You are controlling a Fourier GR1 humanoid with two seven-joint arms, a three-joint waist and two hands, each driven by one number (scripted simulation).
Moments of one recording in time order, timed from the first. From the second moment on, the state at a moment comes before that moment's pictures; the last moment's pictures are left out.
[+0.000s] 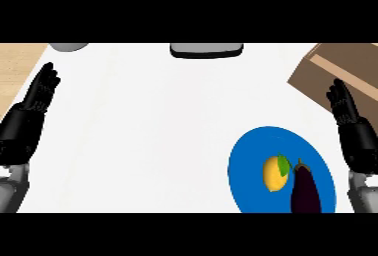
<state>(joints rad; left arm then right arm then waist) -0.18 0.54 -0.10 -1.58 0.13 0.19 -0.08 -0.12 -0.41 0.04 -1.50 -0.10 -0.16 -0.17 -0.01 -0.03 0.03</state>
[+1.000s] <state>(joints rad) -0.18 0.51 -0.21 -1.59 0.11 0.04 -0.07 0.38 -0.74 -0.14 -2.26 0.28 -0.21 0.19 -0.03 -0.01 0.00</state>
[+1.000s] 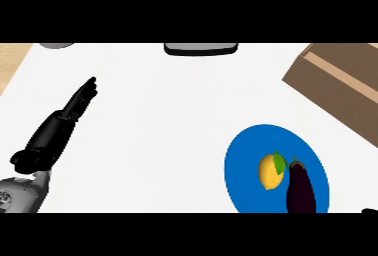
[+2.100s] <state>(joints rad) -0.26 0.43 -0.23 -1.50 0.06 -0.01 -0.10 -0.04 -0.91 0.41 -2.35 0.36 0.29 1.06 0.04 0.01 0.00</state>
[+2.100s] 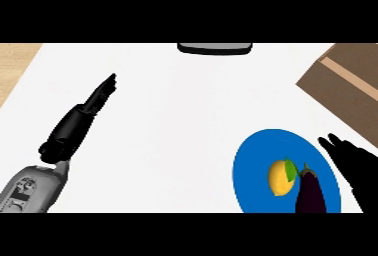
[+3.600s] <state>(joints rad) -0.24 0.42 -0.14 -1.51 0.04 -0.07 -0.09 -0.23 -0.51 0.64 -1.95 0.69 0.38 1.10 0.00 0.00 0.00</state>
